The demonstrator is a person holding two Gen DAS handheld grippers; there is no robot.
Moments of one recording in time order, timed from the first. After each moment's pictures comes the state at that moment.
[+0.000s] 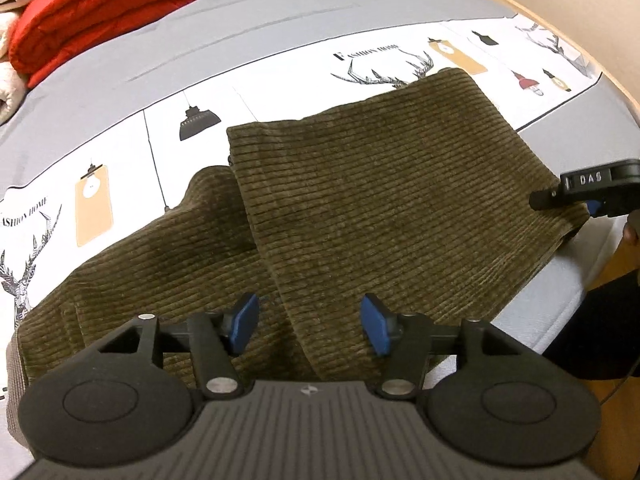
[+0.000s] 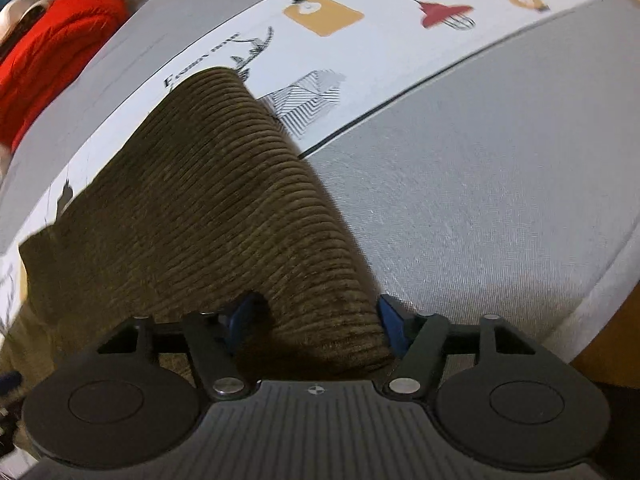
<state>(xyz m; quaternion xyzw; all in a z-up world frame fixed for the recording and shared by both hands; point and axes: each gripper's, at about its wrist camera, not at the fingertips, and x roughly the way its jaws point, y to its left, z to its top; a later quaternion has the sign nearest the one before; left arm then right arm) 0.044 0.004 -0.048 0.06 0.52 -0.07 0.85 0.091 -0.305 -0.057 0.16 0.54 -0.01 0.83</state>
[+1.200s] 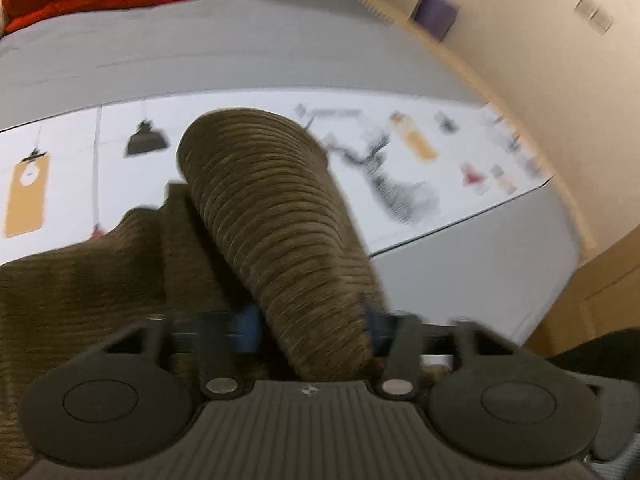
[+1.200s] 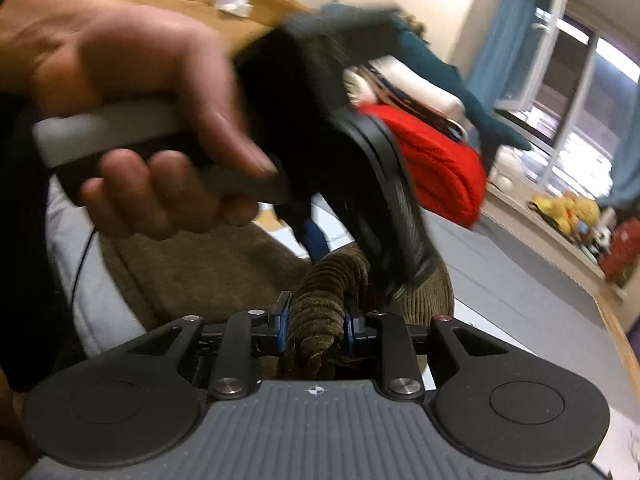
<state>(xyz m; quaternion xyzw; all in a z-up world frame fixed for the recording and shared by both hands) 0.077 0.012 -0.027 -0.11 0.50 -0.12 0.85 -0.069 -0.139 0.015 -0.28 0.15 0.39 0.86</state>
